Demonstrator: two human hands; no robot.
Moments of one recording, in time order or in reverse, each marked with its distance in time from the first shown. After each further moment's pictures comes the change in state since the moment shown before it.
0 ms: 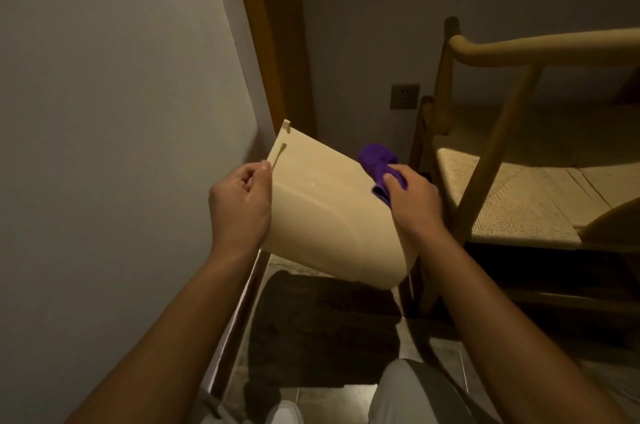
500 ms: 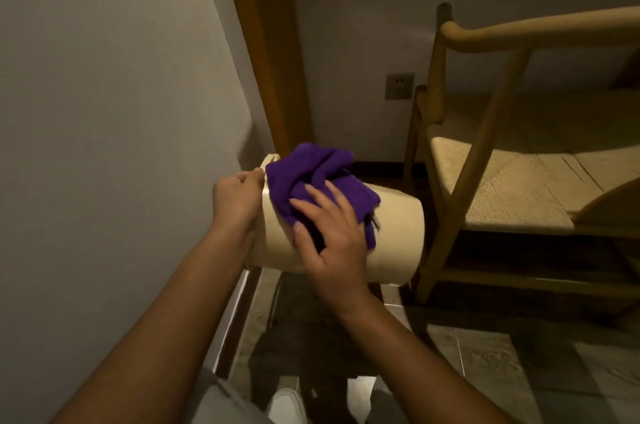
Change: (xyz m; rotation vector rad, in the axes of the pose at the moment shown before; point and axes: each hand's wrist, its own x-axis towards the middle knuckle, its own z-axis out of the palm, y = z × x) left_hand 0.022 -0.011 0.019 -0.040 -0.016 -0.464; right_hand -0.127 -0.054 0.056 0.161 0.046 -0.480
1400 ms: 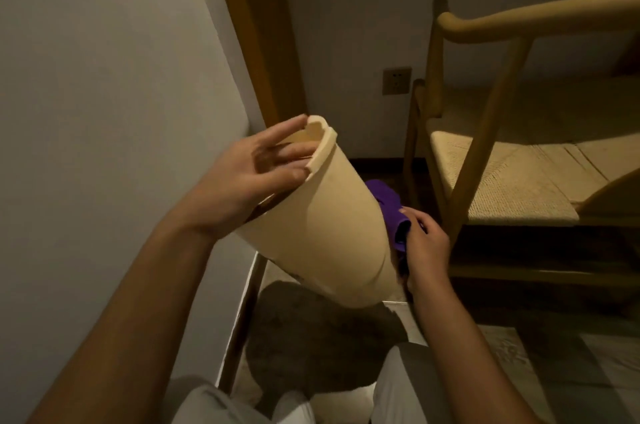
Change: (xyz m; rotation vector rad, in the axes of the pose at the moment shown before) left_hand -0.030 0.058 -0.040 0.115 -0.851 0.456; right_hand 0.004 0.096 -0.055 0.410 0.337 0.932
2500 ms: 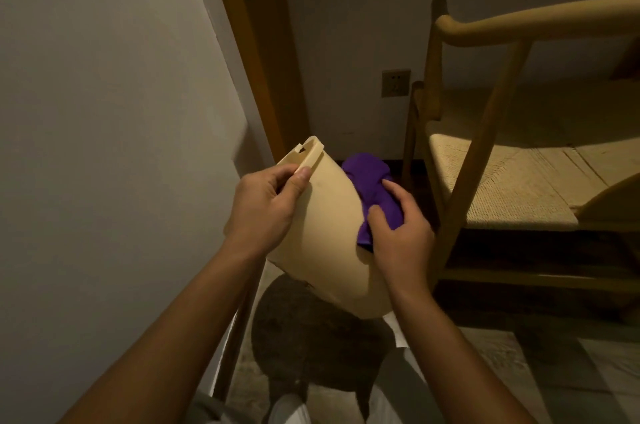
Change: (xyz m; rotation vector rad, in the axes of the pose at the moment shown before) left_hand 0.014 -0.048 0.052 0.303 0.488 -0.028; right_hand -0.040 -0.037 0.019 -0.207 -0.046 -0.434
